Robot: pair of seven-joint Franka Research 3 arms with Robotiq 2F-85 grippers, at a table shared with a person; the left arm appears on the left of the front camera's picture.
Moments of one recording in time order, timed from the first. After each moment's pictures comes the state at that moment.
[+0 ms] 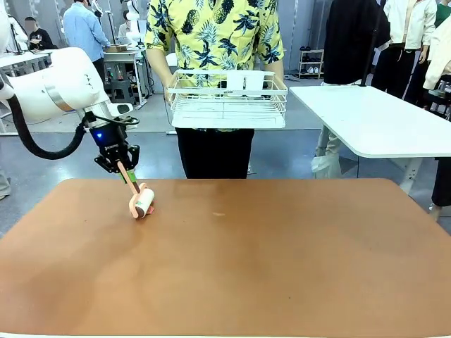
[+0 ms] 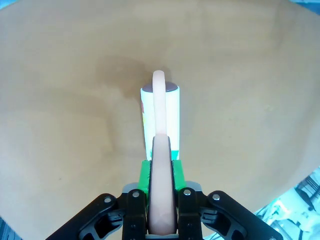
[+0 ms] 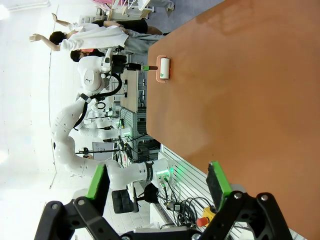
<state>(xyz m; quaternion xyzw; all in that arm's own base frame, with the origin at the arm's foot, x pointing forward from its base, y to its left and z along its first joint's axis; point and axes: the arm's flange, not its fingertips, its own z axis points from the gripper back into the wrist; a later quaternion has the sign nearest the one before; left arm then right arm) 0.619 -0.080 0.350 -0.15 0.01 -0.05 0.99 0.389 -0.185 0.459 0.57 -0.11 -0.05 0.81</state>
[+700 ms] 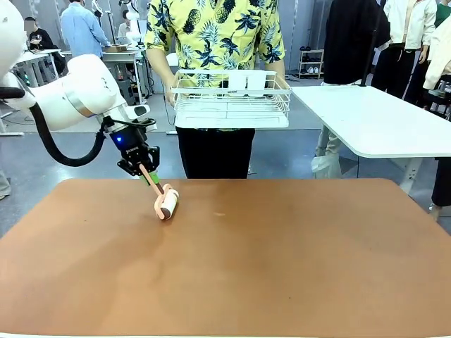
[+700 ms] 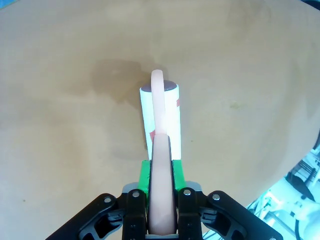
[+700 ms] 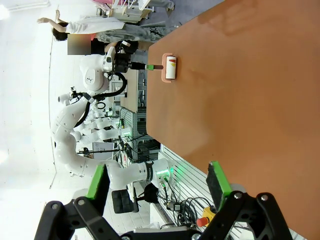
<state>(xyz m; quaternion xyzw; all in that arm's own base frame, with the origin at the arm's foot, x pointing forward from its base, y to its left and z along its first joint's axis) 0.618 -0.129 0.341 -0.20 0.01 -0.09 0.98 0.389 -0.185 0.459 0.57 -0.11 -0.05 0.81</state>
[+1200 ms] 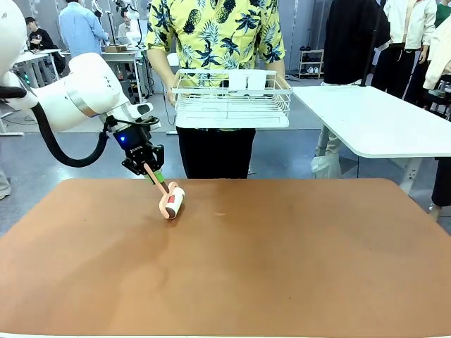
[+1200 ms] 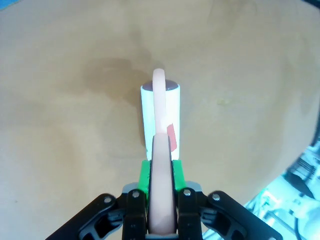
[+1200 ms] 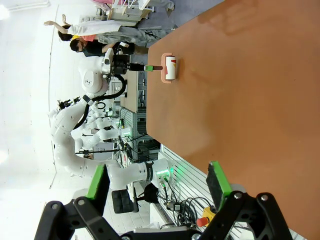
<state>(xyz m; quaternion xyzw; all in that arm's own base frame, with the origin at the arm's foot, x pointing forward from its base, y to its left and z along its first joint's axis) 0.608 -0.139 0.351 -0.21 0.00 -0.09 0.97 0.389 -0.185 0.459 0.57 -0.11 -0.05 0.81</state>
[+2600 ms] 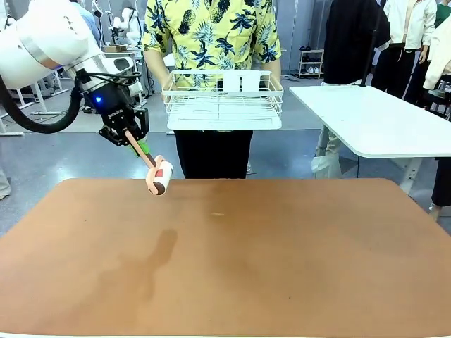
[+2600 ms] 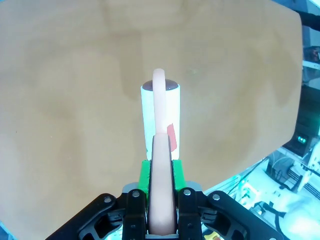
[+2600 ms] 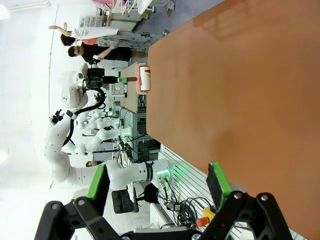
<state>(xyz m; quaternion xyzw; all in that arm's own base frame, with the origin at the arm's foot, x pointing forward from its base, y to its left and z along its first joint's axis) 0.541 -0.123 0.462 -0.21 -0.02 -0.05 0.98 0.389 -0.185 0.459 0.57 -0.11 -0.05 0.81</state>
